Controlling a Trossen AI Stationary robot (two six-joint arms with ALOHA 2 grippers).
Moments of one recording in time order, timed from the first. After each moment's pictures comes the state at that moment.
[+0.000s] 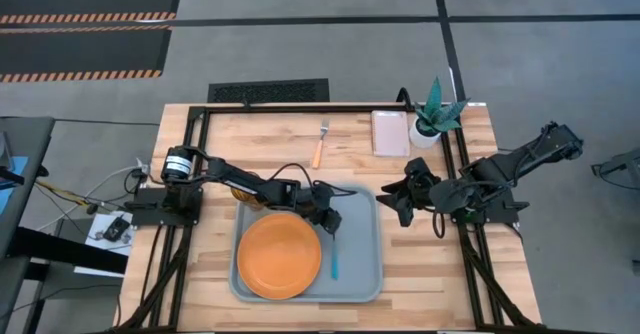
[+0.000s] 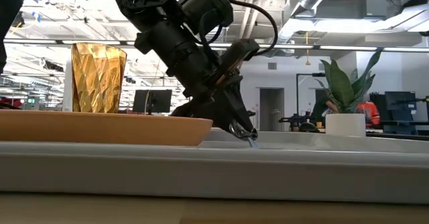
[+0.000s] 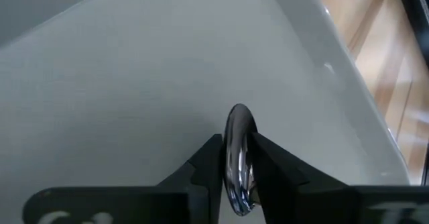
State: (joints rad) left arm -0.08 1.97 1.11 0.06 0.02 -0.96; right arm 0.46 1.05 1.05 -0.59 0.56 1.00
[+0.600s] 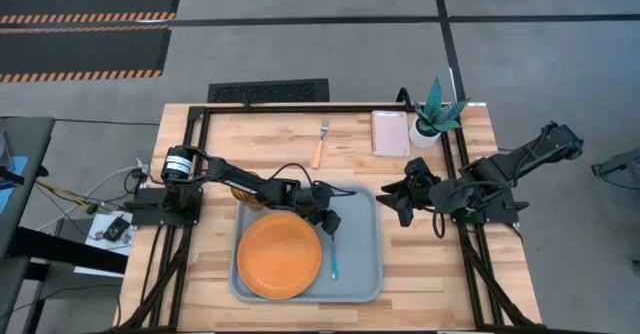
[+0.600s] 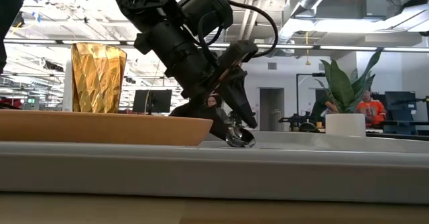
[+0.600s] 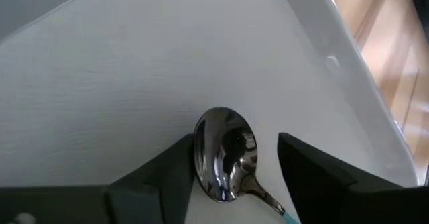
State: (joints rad) left arm -0.08 1.97 1.11 0.04 0.04 -0.94; right arm 0.46 1.05 1.05 -0.59 0.56 1.00
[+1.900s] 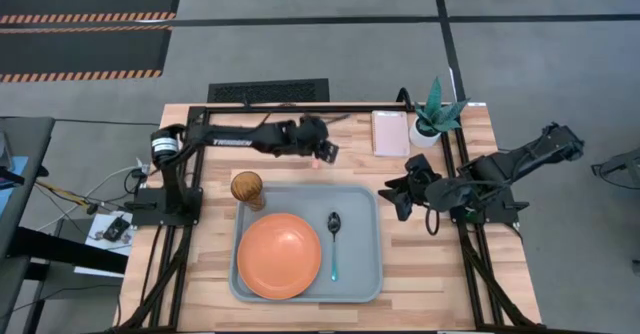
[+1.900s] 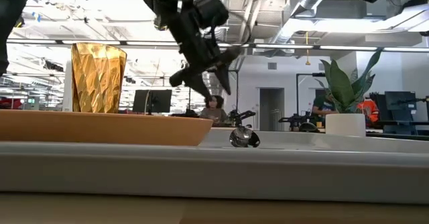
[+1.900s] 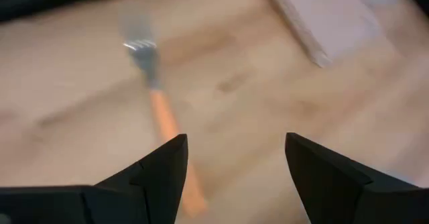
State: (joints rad) left arm 0.26 1.85 1.34 -0.38 -0.25 -0.73; right arm 0.43 1.05 1.05 -0.68 0.58 1.05
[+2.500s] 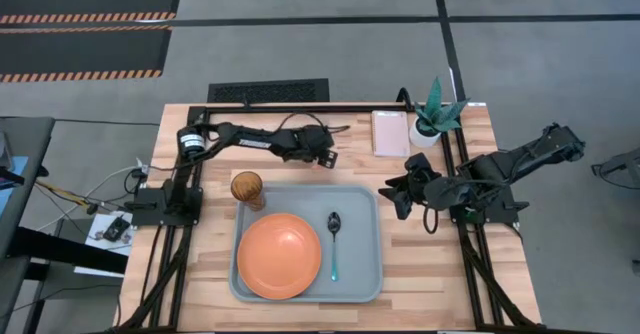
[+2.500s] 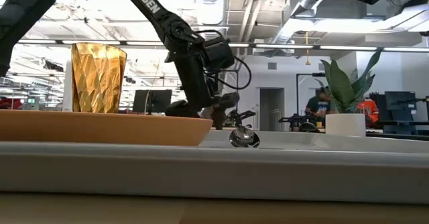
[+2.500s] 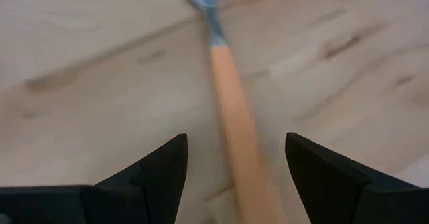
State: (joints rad) left arm 0.32 2.06 1.35 -0.37 -0.26 -0.77; right arm 0.42 1.05 1.05 -0.69 0.58 1.05
